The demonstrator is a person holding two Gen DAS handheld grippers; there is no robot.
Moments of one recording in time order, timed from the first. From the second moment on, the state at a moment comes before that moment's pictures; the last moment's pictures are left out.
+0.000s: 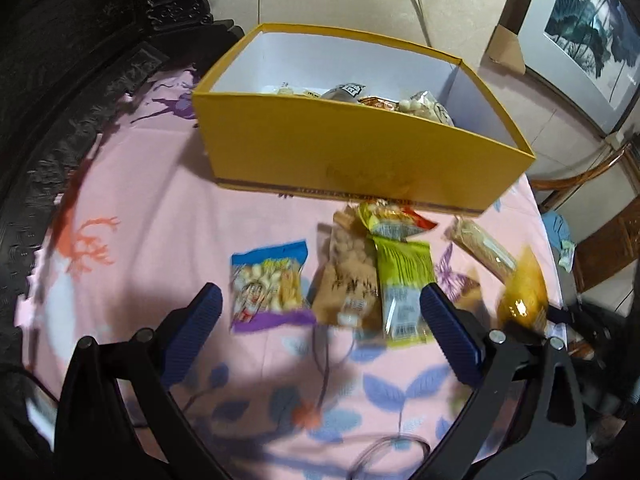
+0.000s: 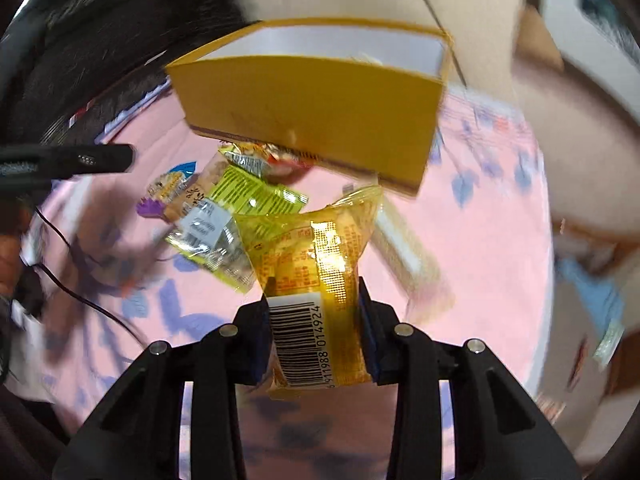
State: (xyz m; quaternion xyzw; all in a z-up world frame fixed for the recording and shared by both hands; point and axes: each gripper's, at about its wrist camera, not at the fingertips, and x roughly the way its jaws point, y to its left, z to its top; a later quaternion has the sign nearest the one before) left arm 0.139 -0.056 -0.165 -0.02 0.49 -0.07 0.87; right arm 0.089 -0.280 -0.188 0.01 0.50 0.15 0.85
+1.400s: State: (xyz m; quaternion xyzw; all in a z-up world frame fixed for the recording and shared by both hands) left arm 0.161 -0.030 -0.172 0.00 0.49 -0.05 0.87; right arm 0.080 -0.240 -0.129 -0.01 0.44 0.08 0.89
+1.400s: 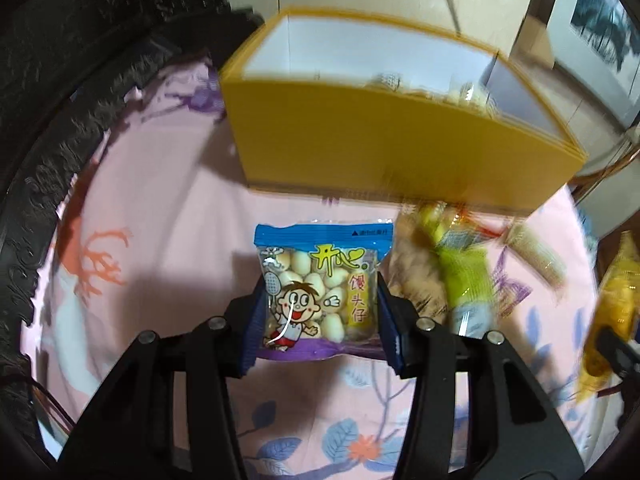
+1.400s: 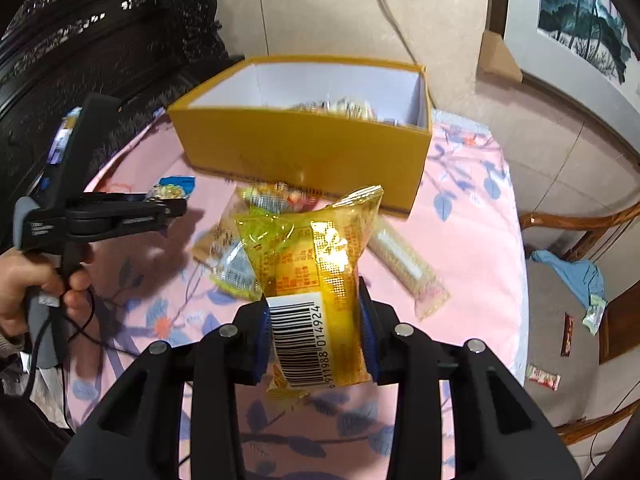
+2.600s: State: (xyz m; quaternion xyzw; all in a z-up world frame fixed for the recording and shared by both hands) left arm 0.317 -0.083 -0.039 -0.03 0.37 -0.08 0.92; right arm 0.264 -0.266 -0.060 0.04 0.32 0.07 0.95
